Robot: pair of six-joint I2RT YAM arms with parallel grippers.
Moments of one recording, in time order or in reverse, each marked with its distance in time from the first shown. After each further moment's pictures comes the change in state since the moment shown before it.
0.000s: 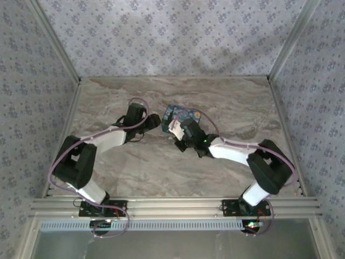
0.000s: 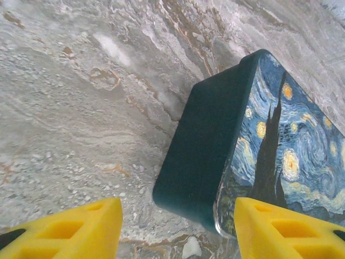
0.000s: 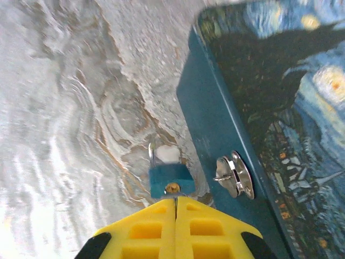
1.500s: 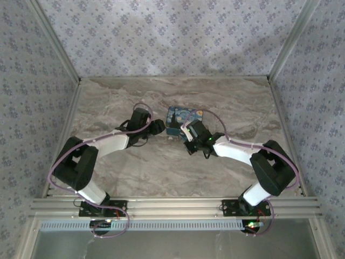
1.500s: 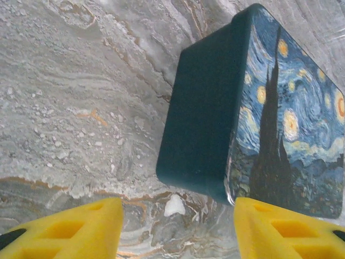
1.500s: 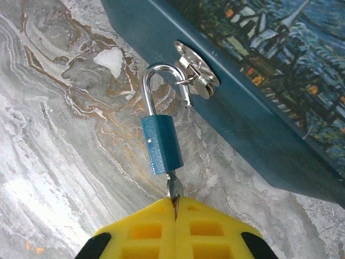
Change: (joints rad) left arm -0.064 0.027 -0.024 0.015 0.035 -0.073; right arm -0.074 0.005 -0.012 -0.234 0.045 0.216
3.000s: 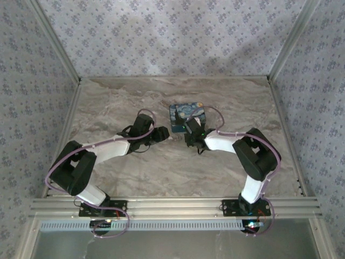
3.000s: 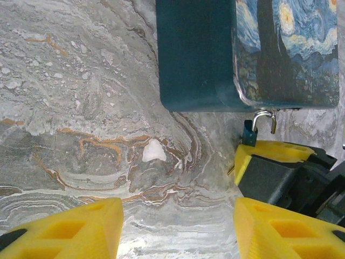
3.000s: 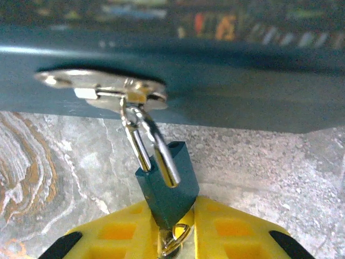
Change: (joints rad) left arm -0.080 -0.064 -0.075 0.000 0.042 -0.025; right arm -0.031 0.206 0.086 0.045 0.210 0.411
